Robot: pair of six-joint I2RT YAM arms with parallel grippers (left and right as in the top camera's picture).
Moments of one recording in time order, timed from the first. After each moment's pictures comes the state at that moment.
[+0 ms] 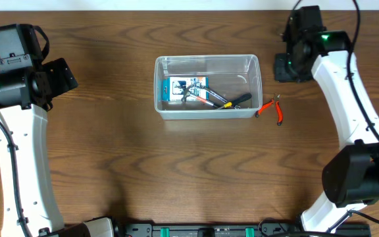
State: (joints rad) left arm 0.22 1.46 1.61 -1.15 -0.28 -0.22; right arm 0.09 1.86 1.71 -1.14 0.05 0.17
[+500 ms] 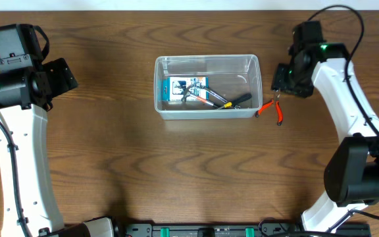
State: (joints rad) left arm 0.22 1.46 1.61 -1.15 -0.28 -0.22; right arm 0.08 1.86 1.52 -1.02 -0.05 0.37
